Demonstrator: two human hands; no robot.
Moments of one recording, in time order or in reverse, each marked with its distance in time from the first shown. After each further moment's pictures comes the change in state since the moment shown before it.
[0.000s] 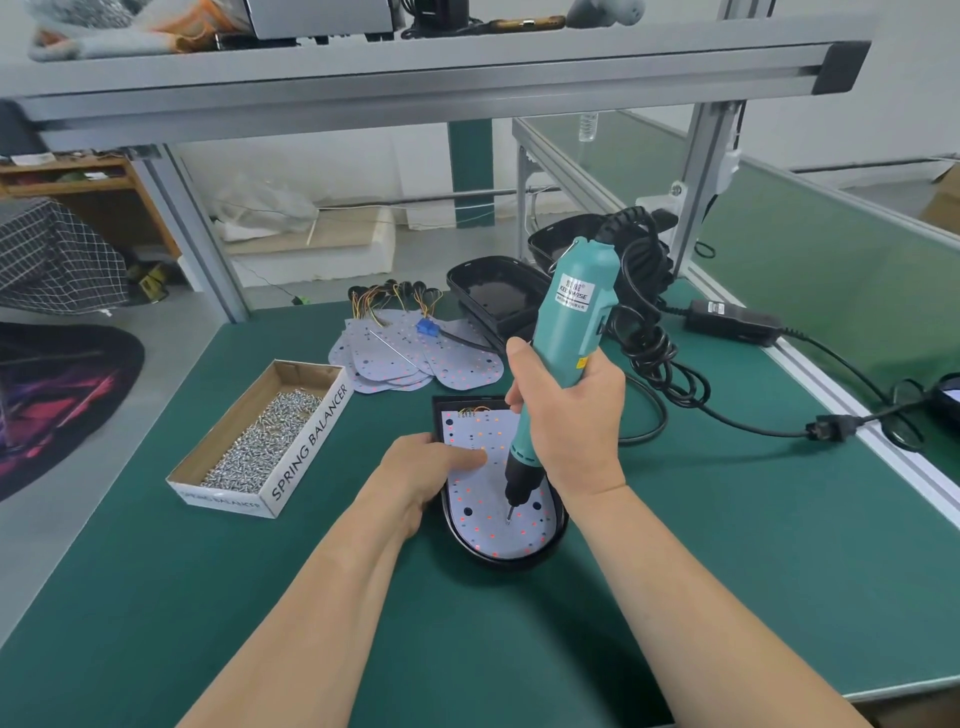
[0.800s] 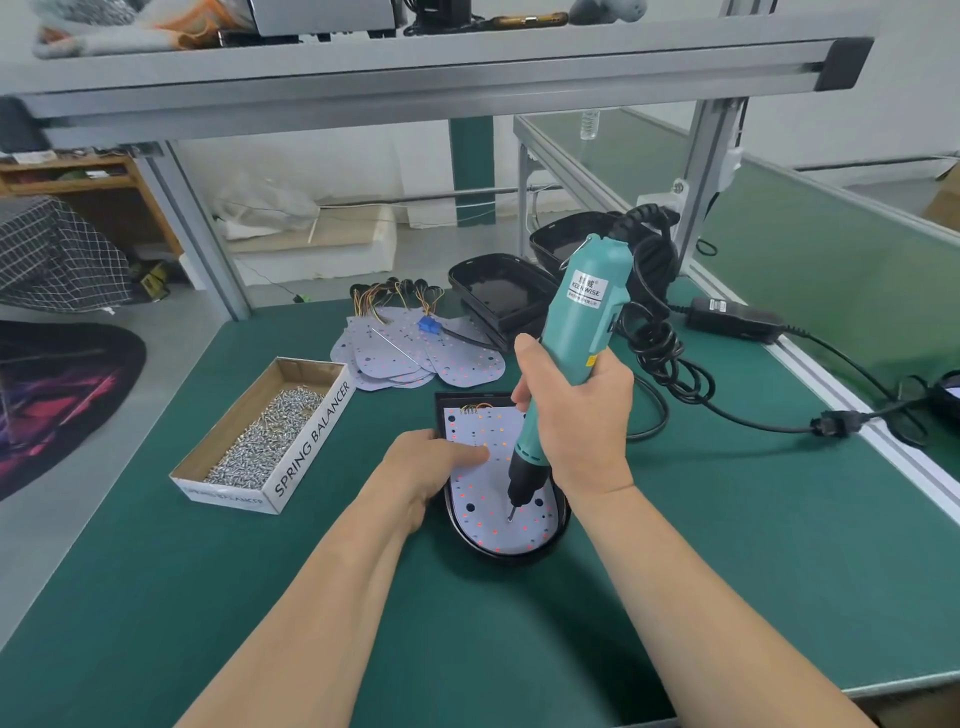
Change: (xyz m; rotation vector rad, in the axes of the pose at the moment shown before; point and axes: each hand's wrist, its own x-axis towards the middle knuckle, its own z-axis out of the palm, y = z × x) left_hand -0.003 0.003 0.002 0.023 0.011 -0.010; right_hand -0.001 -0.003 -0.001 0.033 0.024 0.029
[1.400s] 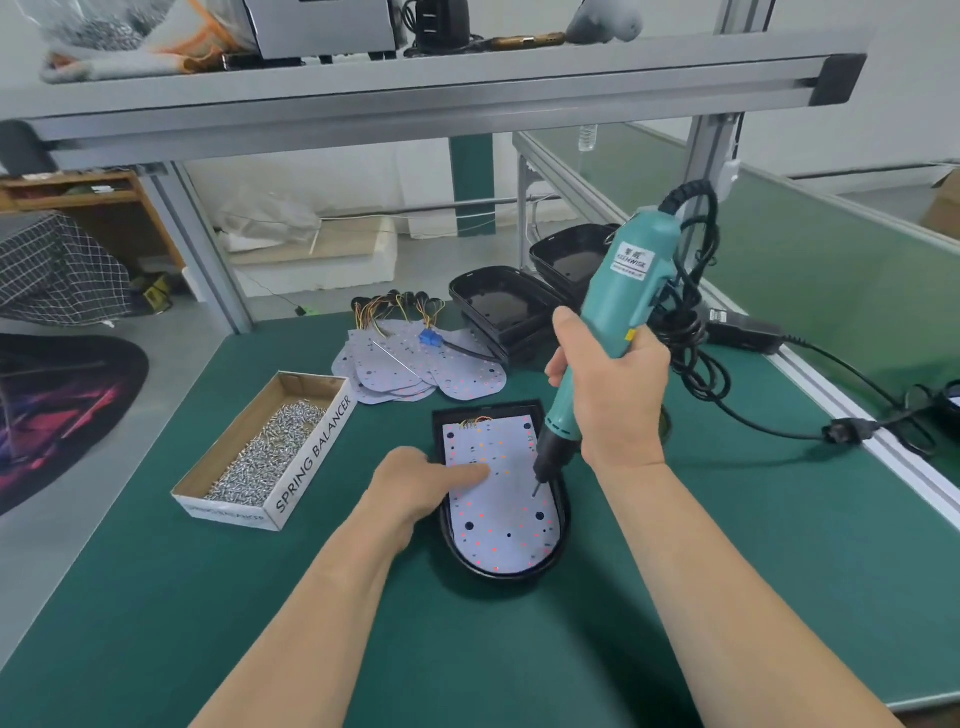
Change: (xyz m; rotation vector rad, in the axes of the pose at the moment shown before) left_hand -0.003 -0.002 -0.011 0.268 0.112 0.038; right_hand 0.030 -0.015 -0.009 0.066 0.075 0.007
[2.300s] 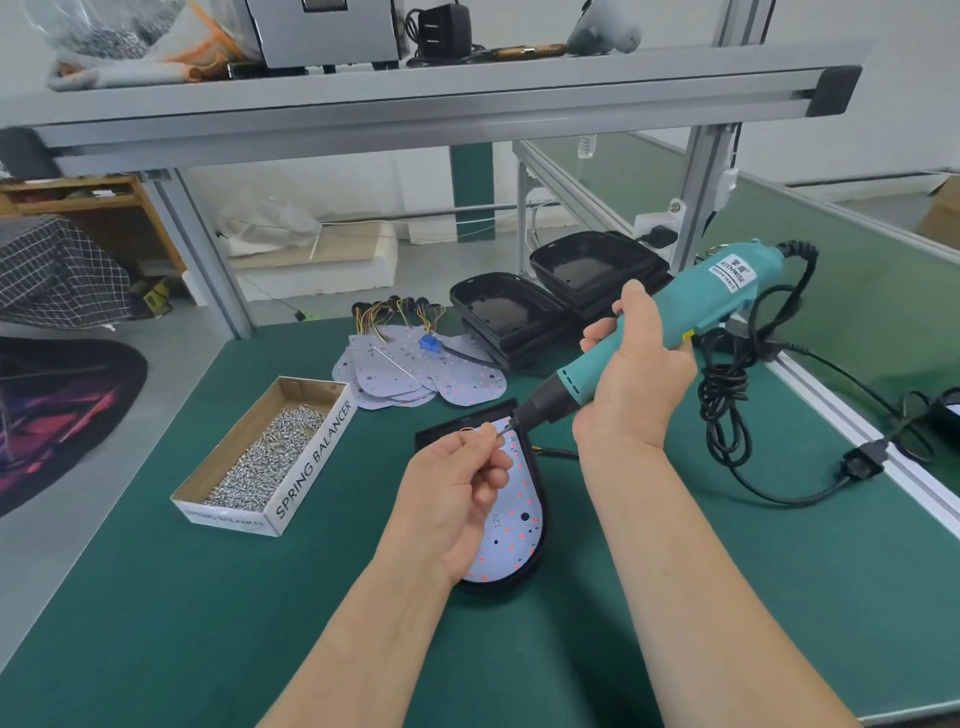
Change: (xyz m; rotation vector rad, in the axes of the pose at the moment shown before) left_hand -0.054 0.028 0.026 -0.892 -0.183 0.120; right_hand 0.011 -0.018 0.011 0.318 0.339 0.170
